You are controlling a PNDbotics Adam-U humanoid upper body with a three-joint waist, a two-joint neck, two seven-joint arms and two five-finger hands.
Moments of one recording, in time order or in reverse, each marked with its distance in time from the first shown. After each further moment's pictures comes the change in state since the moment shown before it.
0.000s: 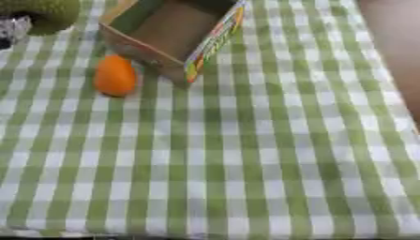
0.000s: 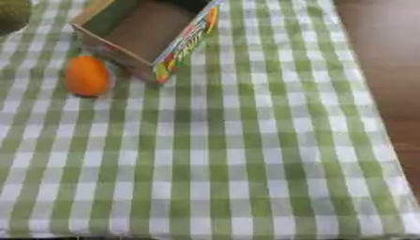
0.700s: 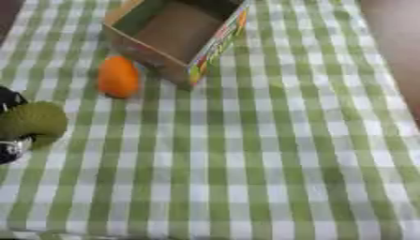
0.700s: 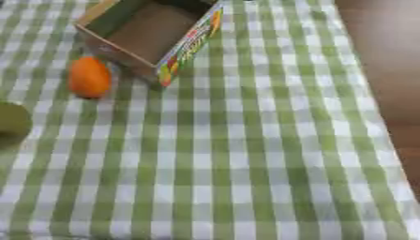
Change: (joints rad) left arm 0.565 0.141 0.062 -0.160 -0.031 0.149 0.090; right arm 0.014 0.000 -0.011 0.000 0.010 0.004 -0.014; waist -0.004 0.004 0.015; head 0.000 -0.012
